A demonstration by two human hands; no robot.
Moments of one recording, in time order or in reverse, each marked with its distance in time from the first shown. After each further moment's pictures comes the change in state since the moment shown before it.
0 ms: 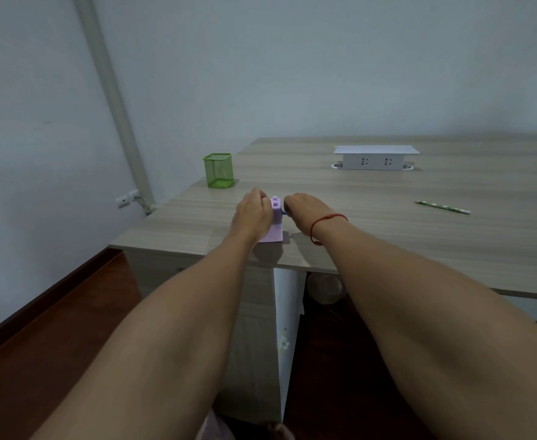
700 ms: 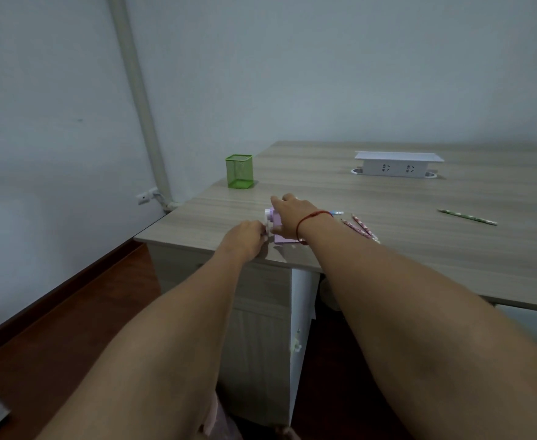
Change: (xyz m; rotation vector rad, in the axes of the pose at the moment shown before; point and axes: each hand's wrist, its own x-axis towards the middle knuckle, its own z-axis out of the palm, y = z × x) left_hand -0.026 -0.053 -0.032 0.422 -0.232 0.080; right_hand 0.015 -0.051 0.010 -0.028 -0.041 -0.070
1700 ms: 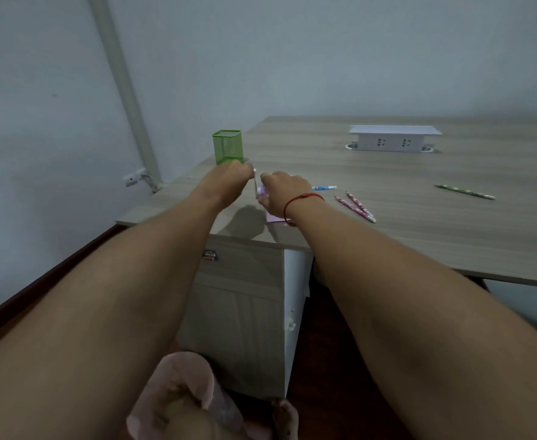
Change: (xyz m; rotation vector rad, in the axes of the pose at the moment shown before) left_hand 0.045 -0.008 -0.046 0.347 0.201 0.340; right_hand 0.017 0.001 0.017 -0.006 0.136 0.043
